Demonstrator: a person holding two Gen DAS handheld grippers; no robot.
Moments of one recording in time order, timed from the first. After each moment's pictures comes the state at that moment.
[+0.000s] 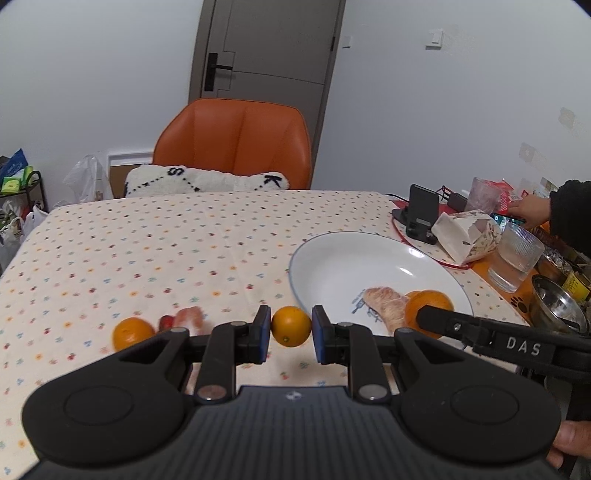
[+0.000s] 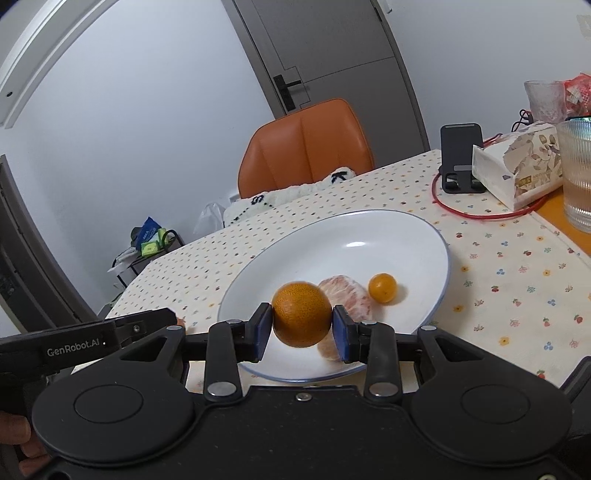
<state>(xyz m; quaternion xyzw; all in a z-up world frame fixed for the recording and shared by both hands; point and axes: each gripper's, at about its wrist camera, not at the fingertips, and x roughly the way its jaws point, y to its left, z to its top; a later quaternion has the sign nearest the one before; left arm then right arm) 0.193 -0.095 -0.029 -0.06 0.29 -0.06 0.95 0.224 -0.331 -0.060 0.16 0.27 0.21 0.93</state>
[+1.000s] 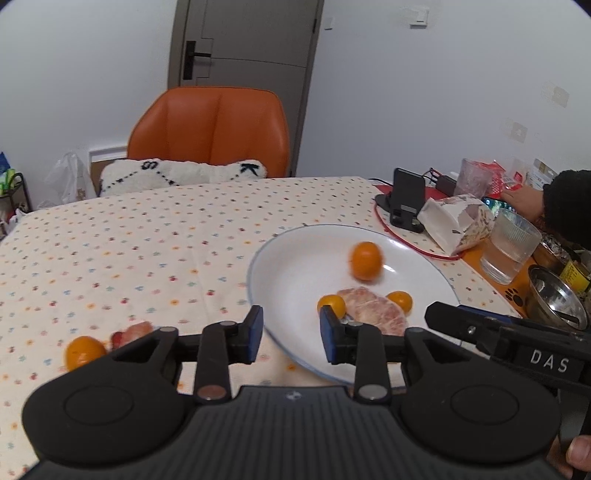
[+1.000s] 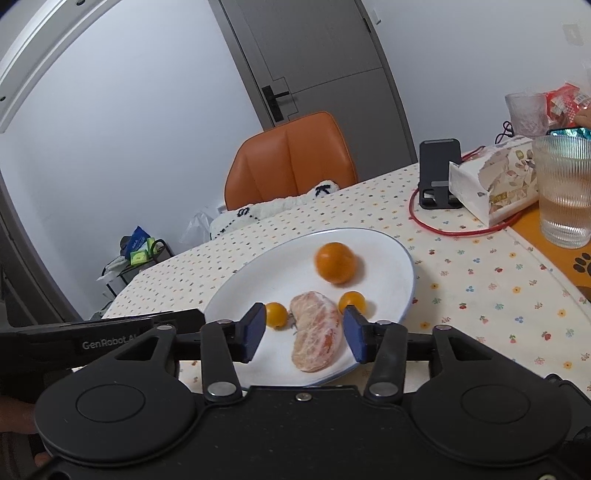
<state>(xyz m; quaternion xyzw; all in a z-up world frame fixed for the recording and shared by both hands) 0.219 -0.119 -0.030 -0.04 0.31 -0.08 0.95 0.221 -0.348 -0.051 0.16 0.26 0.19 0.93</state>
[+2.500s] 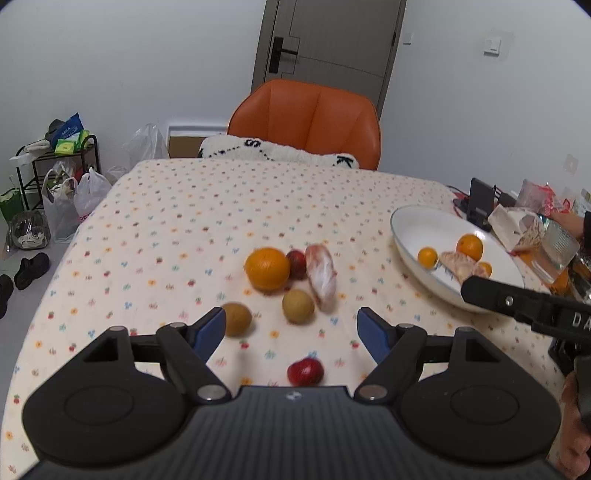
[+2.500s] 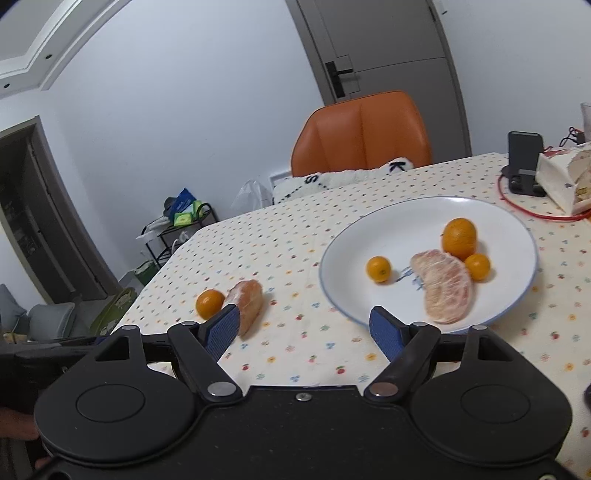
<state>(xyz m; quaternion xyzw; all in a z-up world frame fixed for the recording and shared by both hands) 0.128 -0.014 -0.045 -0.09 0.31 0.02 0.95 0.185 -0.267 -0.044 0.11 0.27 0.27 0.92</state>
